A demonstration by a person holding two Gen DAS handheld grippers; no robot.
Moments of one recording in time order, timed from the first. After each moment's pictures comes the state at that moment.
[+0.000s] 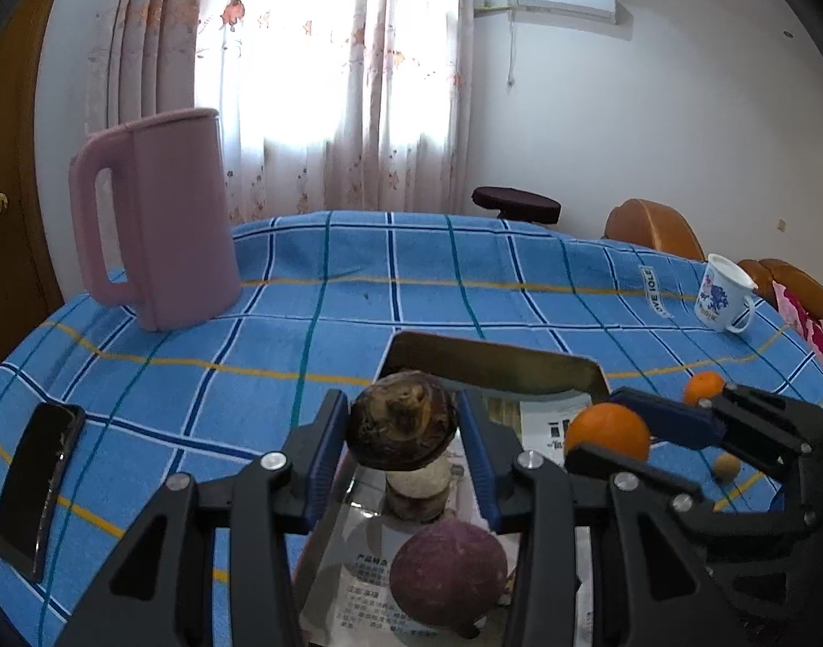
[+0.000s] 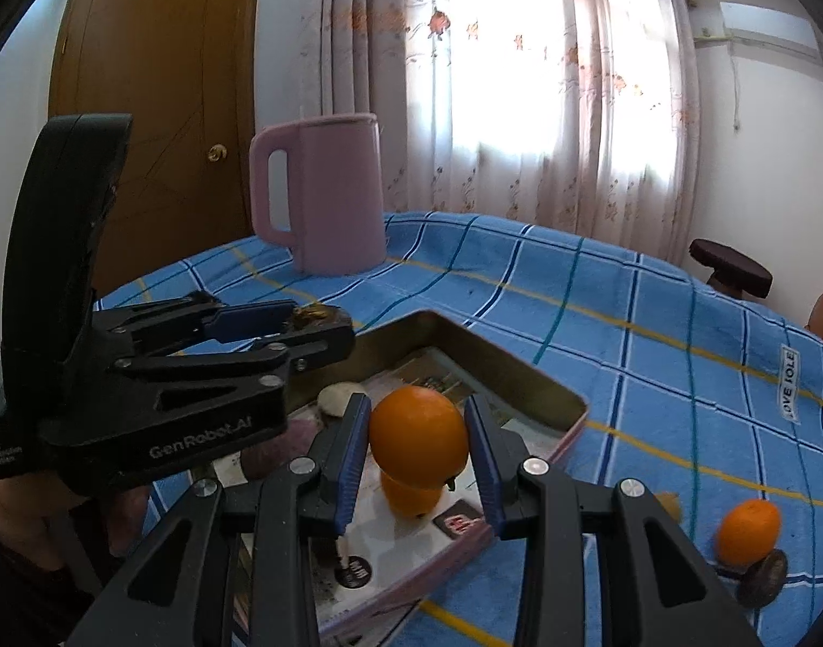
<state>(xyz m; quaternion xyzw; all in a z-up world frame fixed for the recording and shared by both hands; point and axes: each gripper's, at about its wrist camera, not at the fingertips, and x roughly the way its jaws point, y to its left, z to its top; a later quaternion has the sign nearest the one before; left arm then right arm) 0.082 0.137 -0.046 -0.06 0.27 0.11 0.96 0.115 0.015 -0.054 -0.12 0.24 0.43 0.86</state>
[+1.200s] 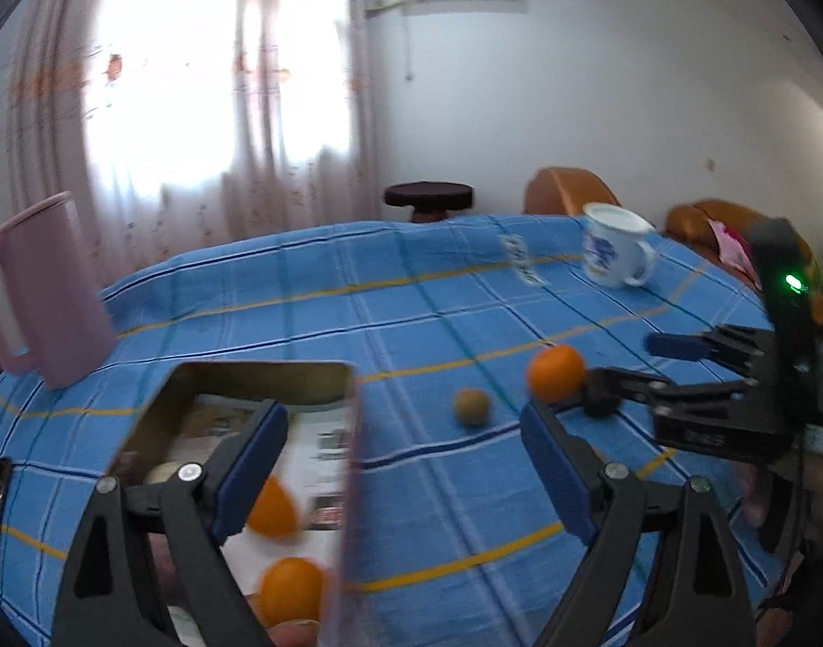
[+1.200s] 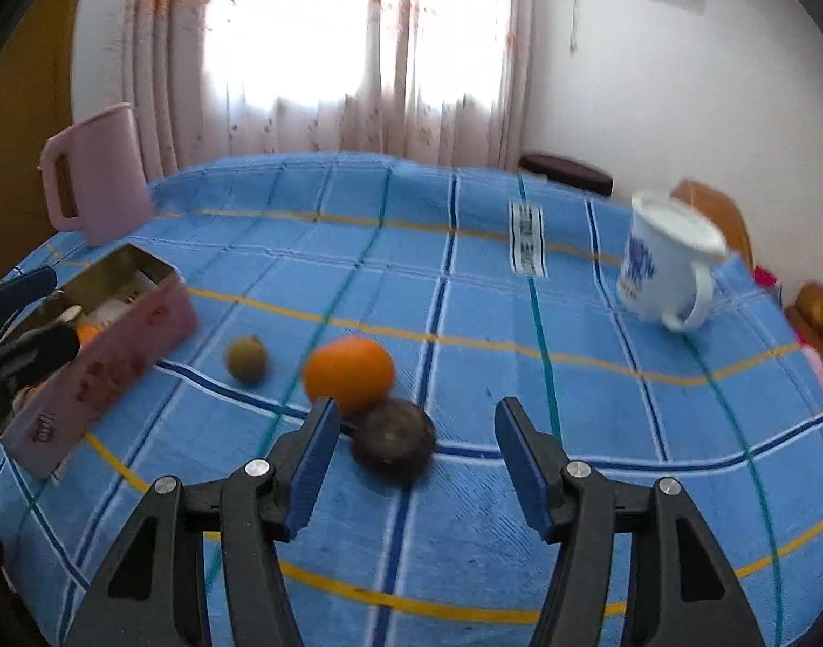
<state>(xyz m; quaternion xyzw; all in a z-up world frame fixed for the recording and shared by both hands) 0.105 -0.008 -0.037 0.02 0.26 0.01 0.96 0.194 -0.178 -0.070 -0.10 0.34 0.23 0.91</state>
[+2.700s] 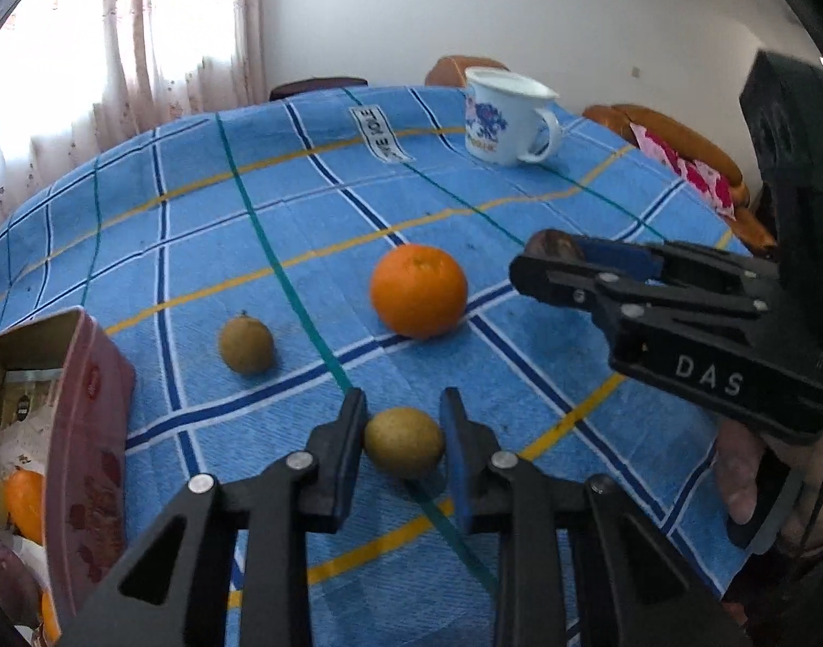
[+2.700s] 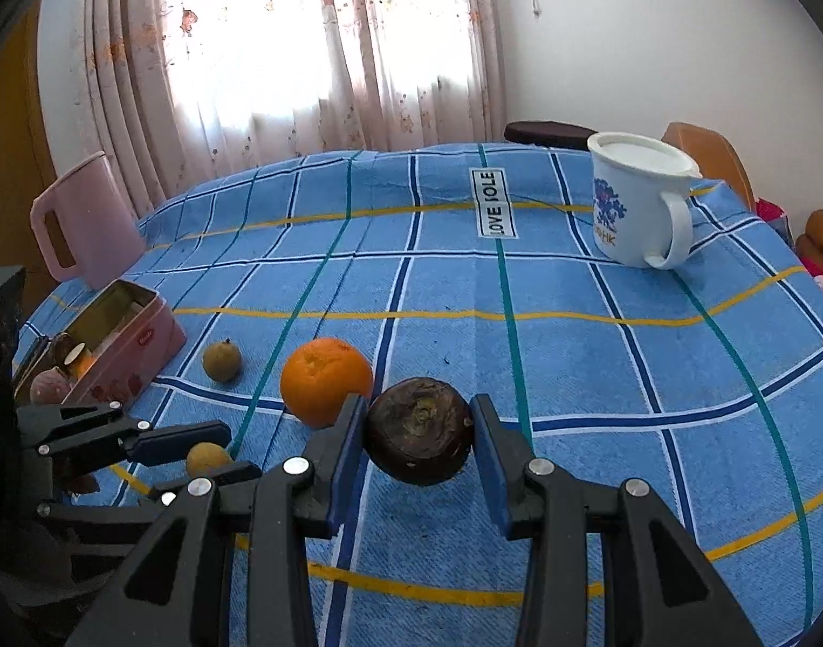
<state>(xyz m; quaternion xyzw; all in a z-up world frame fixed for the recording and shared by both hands) 0.161 -0.078 -0.077 0.02 0.40 -0.12 0.91 0.191 -0.218 -0.067 -0.03 0.34 0.22 0.91</state>
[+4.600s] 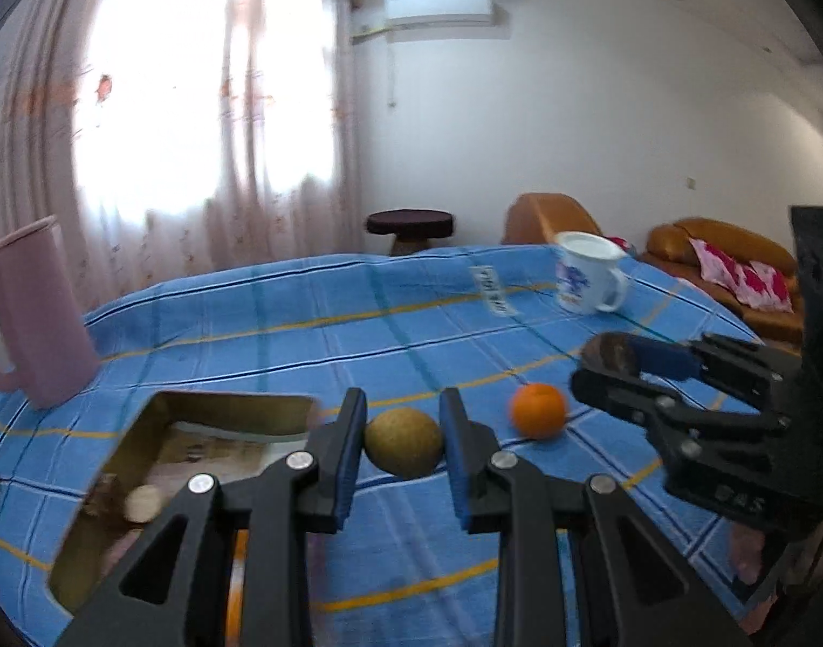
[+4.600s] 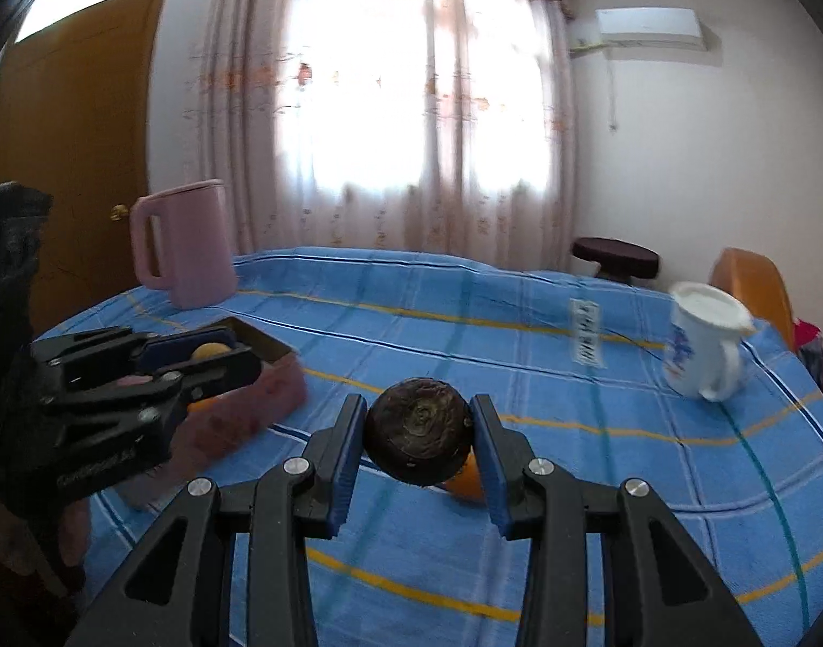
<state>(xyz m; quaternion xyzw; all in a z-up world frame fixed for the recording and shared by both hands) 0.099 -0.003 -0.019 0.00 0.22 0.00 0.97 0.127 -0.152 -0.025 -0.07 0.20 0.33 0.92</state>
